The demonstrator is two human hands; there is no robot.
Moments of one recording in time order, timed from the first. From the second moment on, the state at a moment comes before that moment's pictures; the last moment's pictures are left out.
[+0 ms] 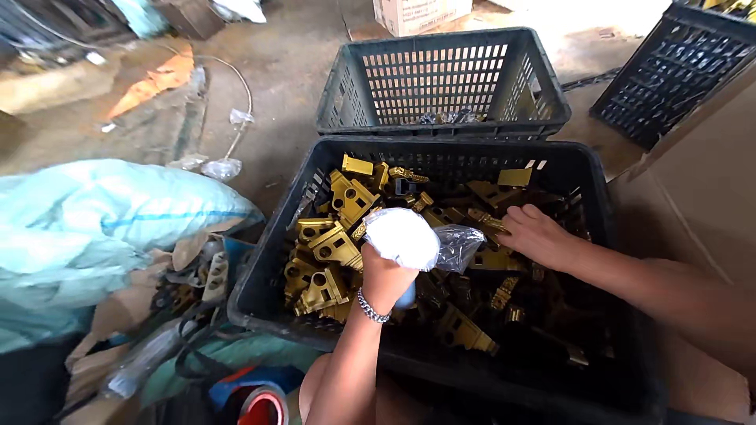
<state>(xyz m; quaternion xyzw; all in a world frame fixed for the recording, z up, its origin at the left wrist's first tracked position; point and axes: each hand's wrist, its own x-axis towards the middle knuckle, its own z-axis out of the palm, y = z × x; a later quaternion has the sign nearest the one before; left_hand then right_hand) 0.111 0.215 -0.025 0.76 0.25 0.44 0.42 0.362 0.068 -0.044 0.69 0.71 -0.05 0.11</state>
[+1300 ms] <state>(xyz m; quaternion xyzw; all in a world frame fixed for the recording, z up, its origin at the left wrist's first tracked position) 0.122 0.170 -0.019 0.69 0.19 0.23 0.66 0.319 0.077 -0.005 0.70 0.62 -0.33 -0.16</state>
